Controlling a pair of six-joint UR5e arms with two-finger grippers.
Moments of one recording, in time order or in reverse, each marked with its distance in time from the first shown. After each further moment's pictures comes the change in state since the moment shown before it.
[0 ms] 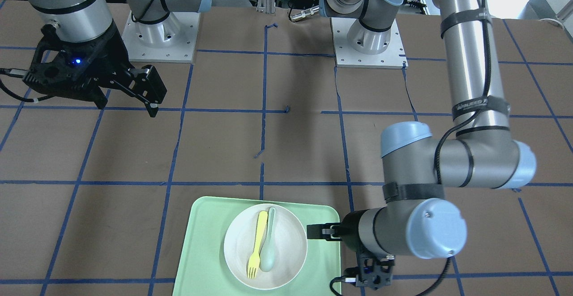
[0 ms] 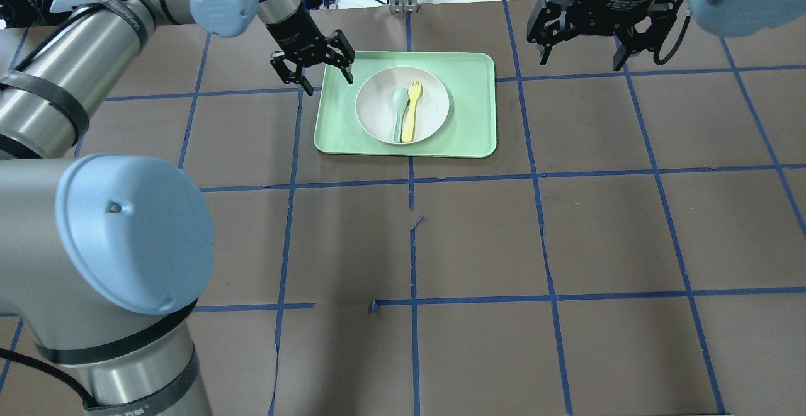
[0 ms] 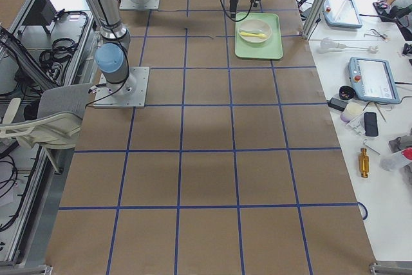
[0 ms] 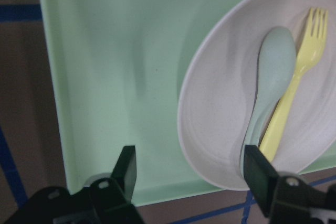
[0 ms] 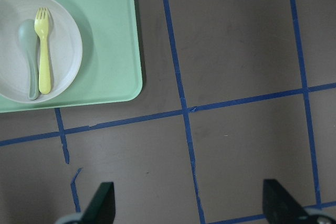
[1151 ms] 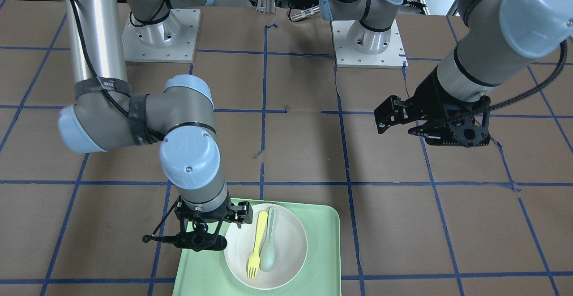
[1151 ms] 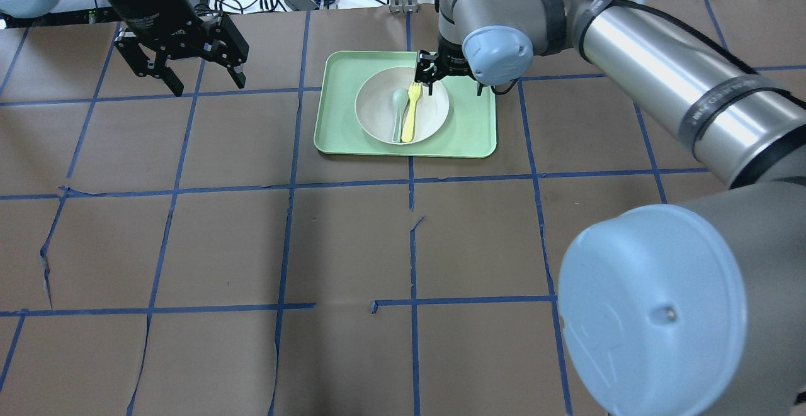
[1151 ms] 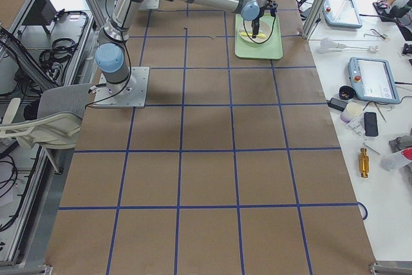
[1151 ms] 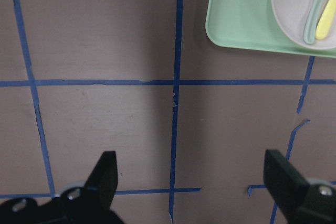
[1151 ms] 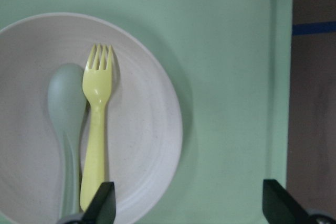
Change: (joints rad) left arm 0.071 0.514 -0.280 -0.159 0.229 0.069; right arm 0.197 0.542 -0.153 -0.387 0.002 0.109
